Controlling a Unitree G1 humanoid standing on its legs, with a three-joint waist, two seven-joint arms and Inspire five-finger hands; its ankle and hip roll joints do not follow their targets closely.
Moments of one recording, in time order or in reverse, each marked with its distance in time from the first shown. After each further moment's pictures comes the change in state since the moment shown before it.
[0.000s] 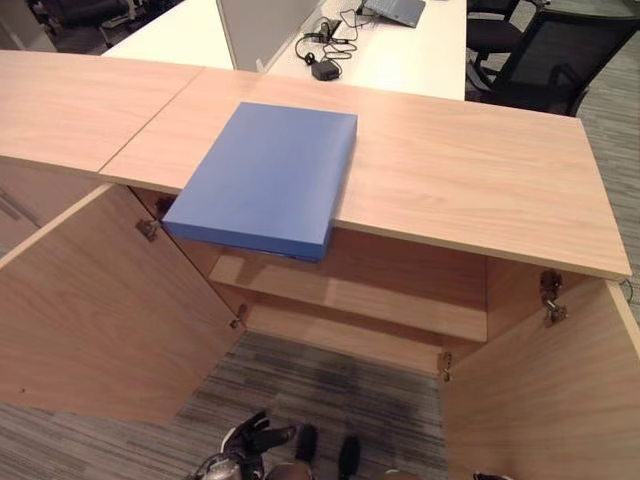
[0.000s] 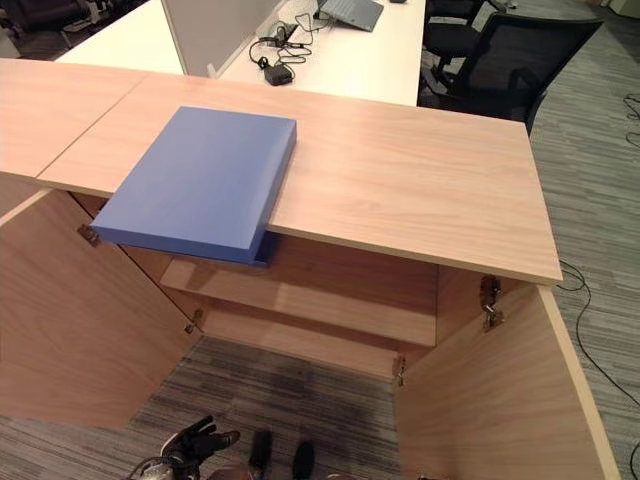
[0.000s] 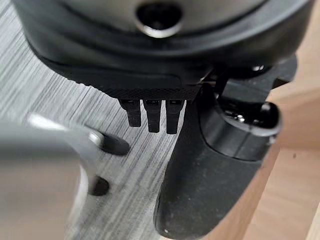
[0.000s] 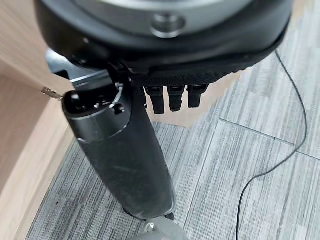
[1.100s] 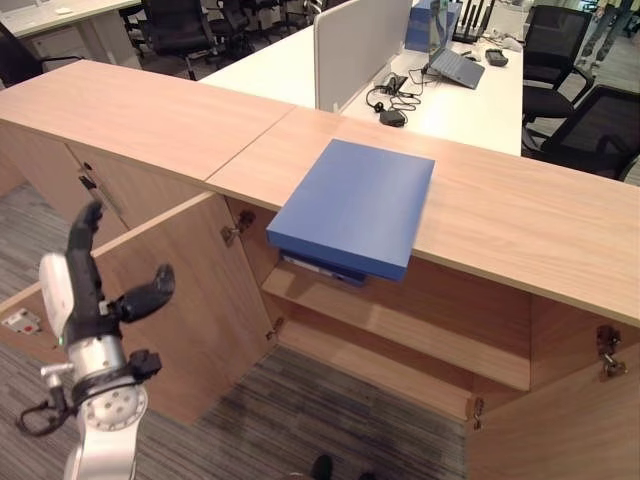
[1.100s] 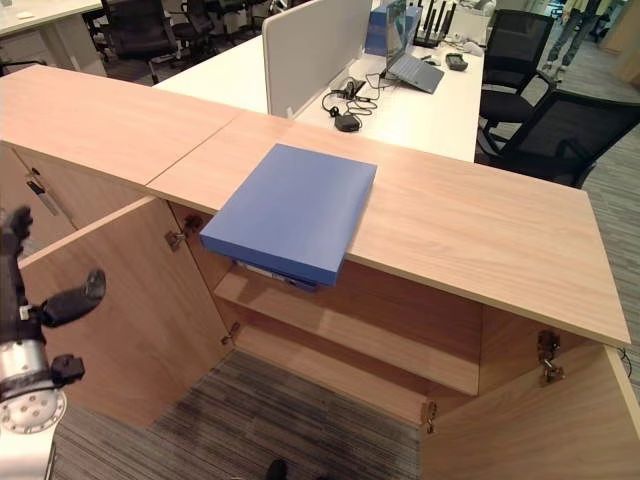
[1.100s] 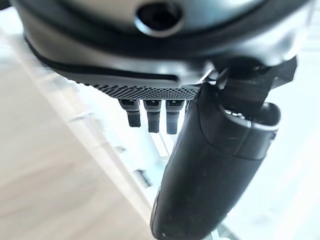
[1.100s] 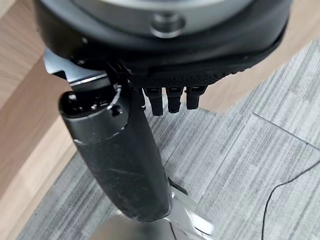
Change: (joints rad) left arm 0.128 0.347 0.353 -1.334 0.797 -0.002 0.396; right arm 0.072 0.043 0.044 -0.061 -0.096 0.025 0.010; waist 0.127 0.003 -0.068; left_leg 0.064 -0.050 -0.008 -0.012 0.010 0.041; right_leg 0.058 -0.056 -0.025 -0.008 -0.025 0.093
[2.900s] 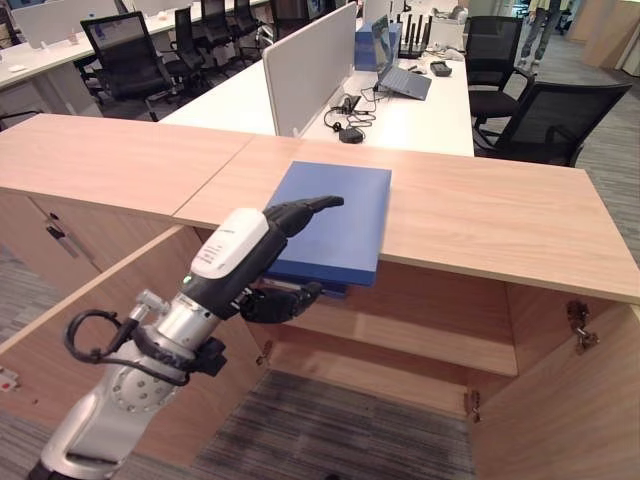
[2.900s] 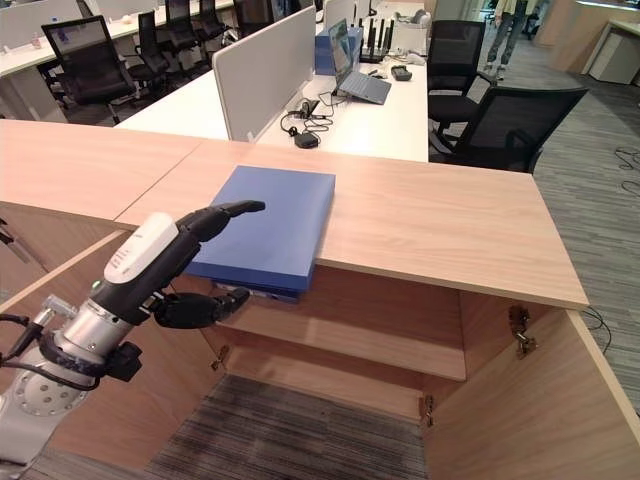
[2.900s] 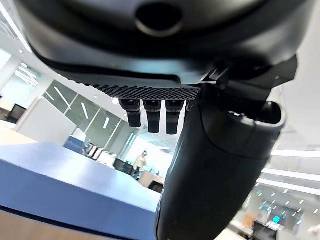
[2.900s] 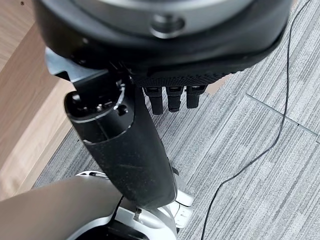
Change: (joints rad) left arm -0.029 0.323 -0.298 -0.260 -0.059 -0.167 -0.425; right arm 0.027 -0.022 0.048 -0.010 -0.044 0.001 0.051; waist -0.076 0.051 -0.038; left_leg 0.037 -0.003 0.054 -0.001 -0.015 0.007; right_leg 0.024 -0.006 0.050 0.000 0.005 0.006
